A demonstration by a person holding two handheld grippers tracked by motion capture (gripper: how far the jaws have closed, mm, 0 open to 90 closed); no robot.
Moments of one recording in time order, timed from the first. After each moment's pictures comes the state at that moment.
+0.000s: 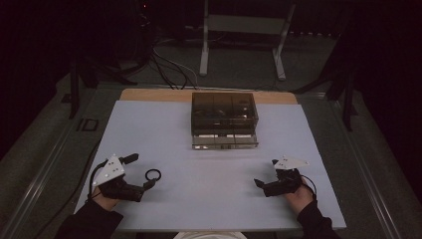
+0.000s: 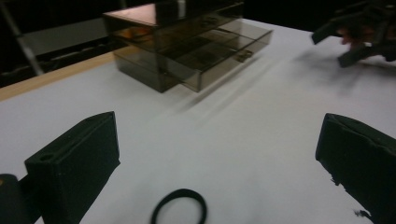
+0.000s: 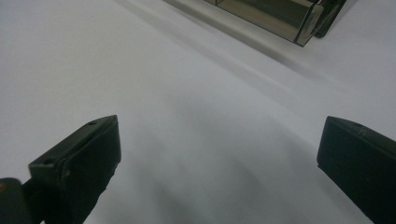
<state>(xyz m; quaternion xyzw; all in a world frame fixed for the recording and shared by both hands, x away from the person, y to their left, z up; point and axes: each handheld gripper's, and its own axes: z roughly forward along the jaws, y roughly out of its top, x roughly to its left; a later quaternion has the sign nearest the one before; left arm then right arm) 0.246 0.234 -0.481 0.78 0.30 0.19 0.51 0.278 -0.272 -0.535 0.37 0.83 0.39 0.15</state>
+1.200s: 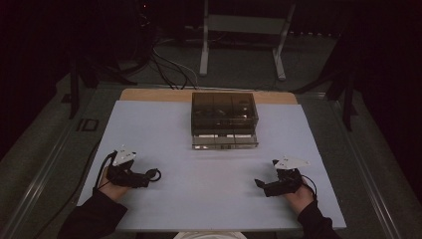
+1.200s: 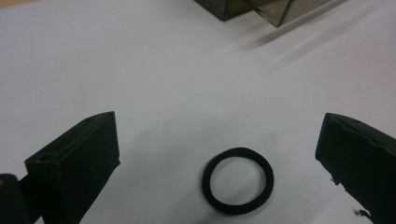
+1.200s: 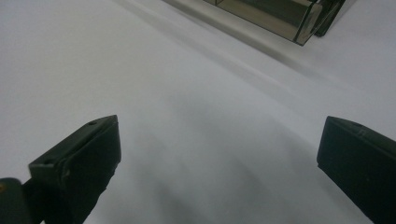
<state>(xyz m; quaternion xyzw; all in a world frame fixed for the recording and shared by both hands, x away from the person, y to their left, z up) 0.282 0.227 -0.506 0.80 0.43 0.17 0.38 0.278 -0.273 -0.535 0.37 0.83 0.39 0.15</state>
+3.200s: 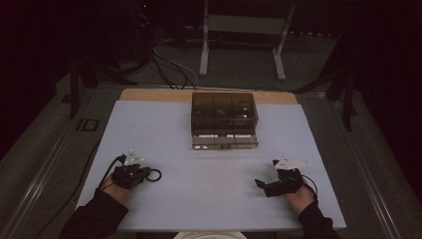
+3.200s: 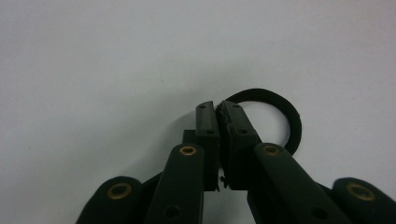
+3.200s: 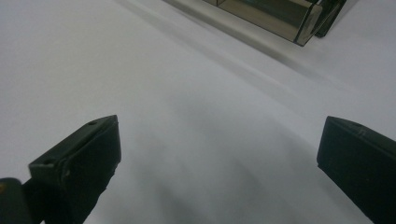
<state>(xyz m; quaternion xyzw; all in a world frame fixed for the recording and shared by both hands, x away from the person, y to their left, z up) 0.288 0.223 -0.531 0.85 0.43 0.13 0.29 0.277 -0.274 -0.534 0.37 0.83 0.39 0.15</state>
